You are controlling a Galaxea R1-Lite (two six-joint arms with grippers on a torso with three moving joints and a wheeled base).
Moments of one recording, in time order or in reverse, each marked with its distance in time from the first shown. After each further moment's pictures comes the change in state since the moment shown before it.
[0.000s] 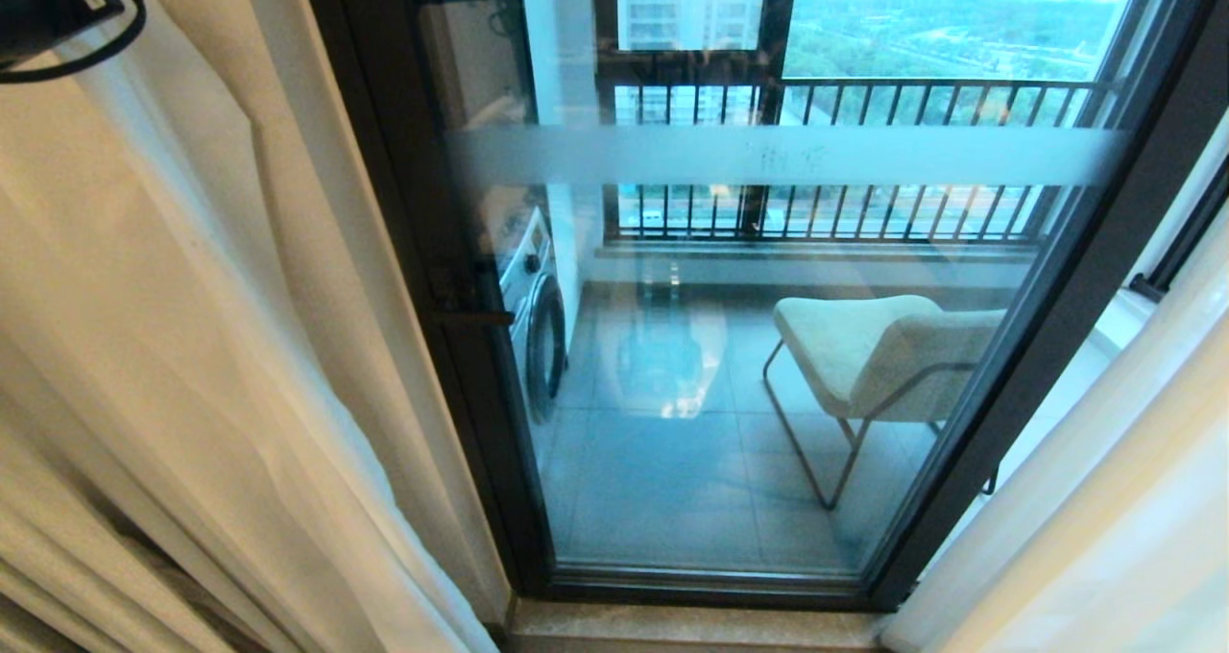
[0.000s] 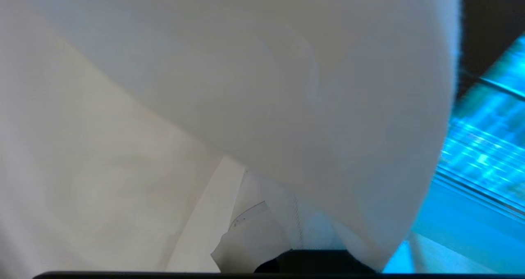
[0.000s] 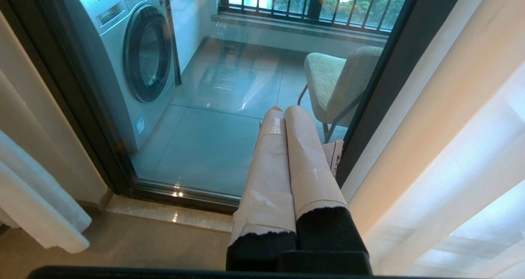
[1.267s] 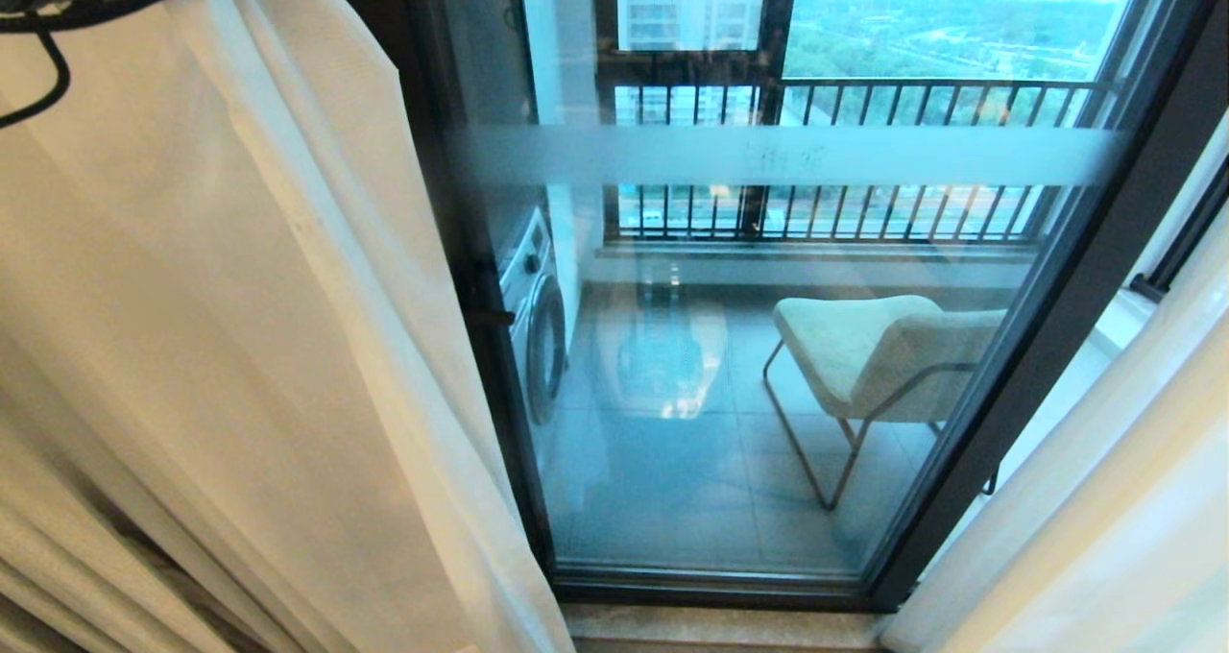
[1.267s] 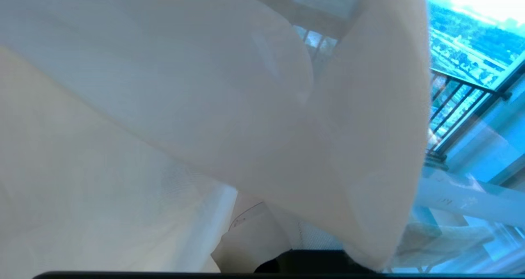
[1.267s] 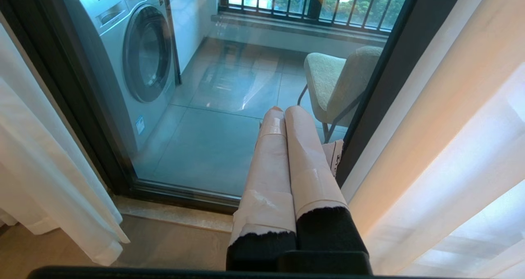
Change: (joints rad) left arm -0.317 -0.126 0.059 0.000 -0.009 0.012; right arm 0.000 0.000 0.000 0.000 0.000 0.000
